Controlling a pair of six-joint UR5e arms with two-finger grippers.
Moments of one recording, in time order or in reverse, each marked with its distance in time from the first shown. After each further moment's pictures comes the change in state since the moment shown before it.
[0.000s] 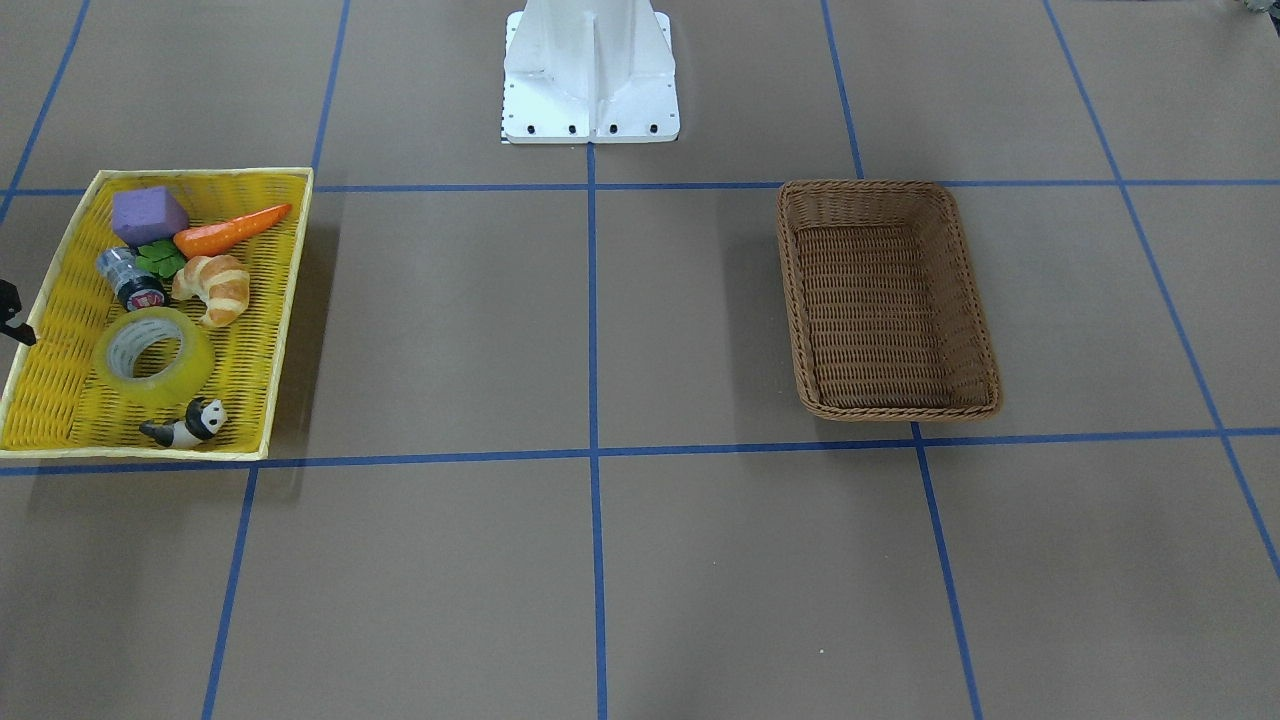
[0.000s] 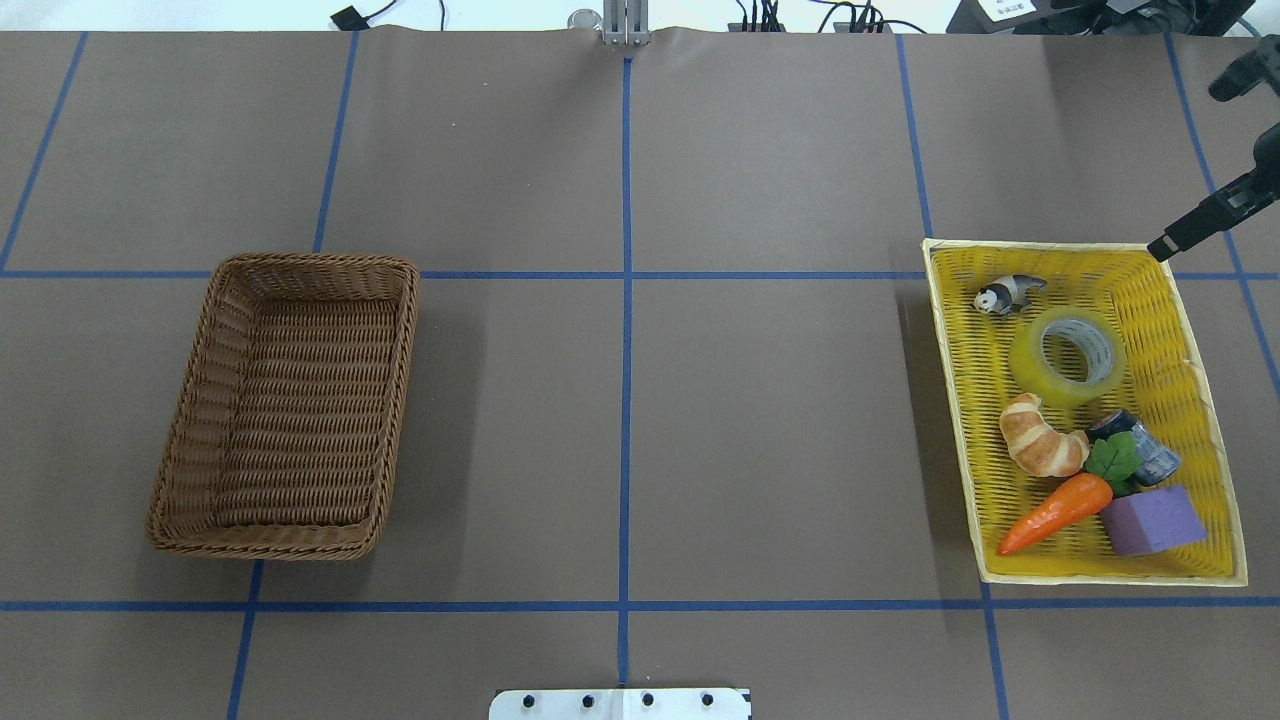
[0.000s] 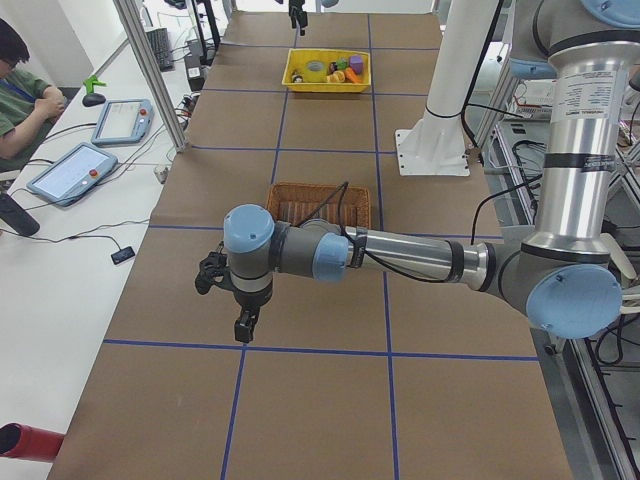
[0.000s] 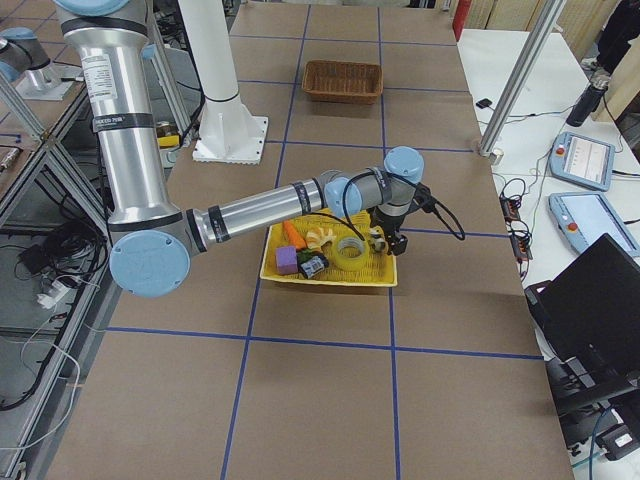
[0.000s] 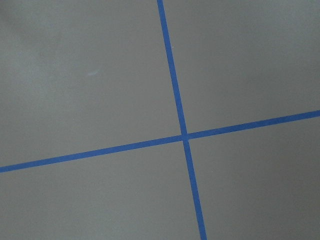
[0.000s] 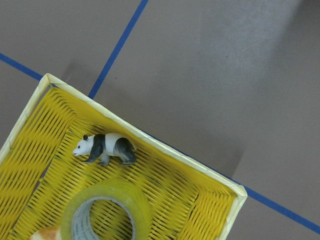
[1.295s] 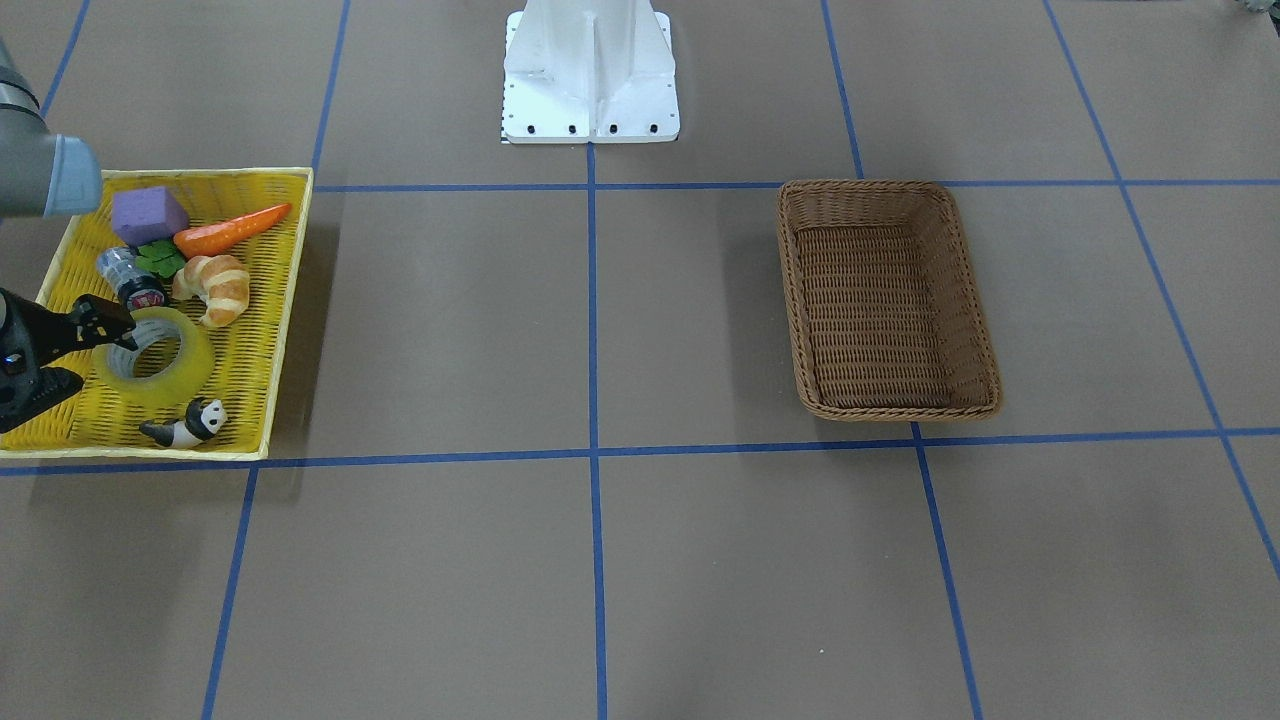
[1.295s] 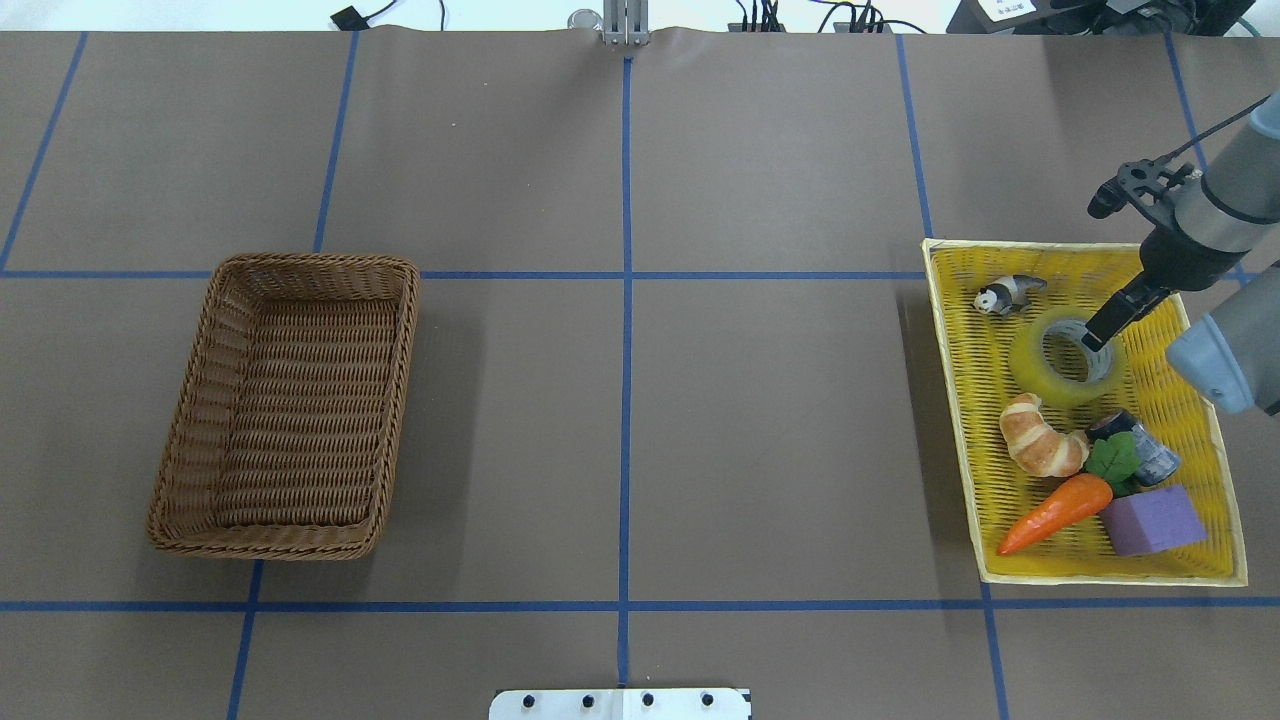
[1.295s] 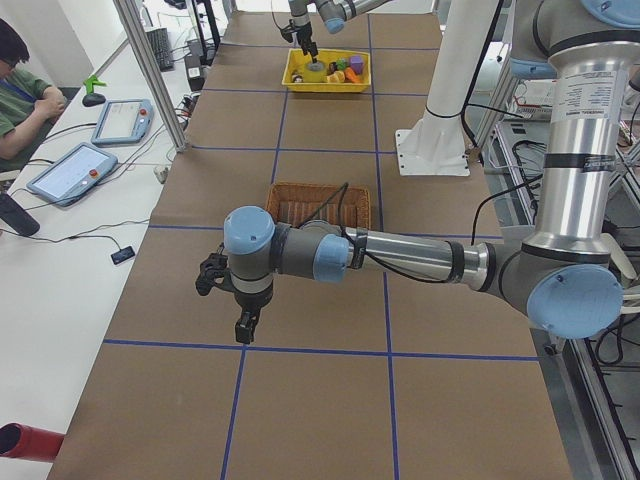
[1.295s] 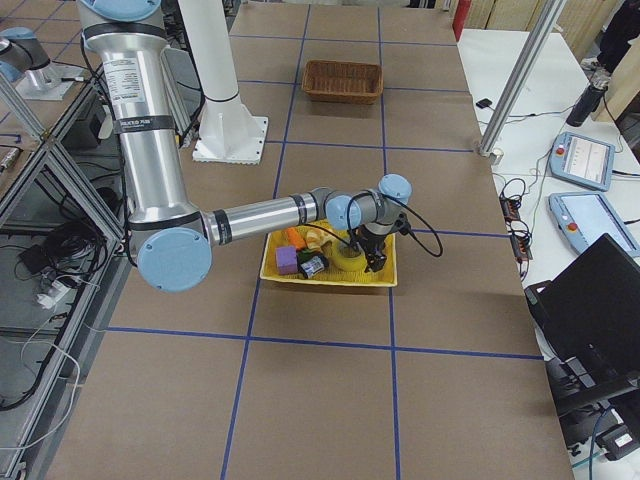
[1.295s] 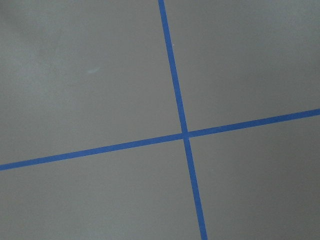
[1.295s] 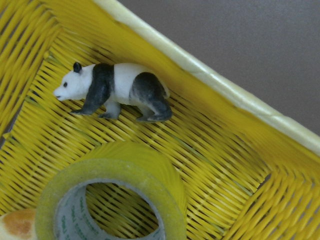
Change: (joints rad) left arm 0.000 0.002 0.003 -0.001 0.000 0.000; right arm -0.178 0.013 -0.134 0.004 -0.080 -0.001
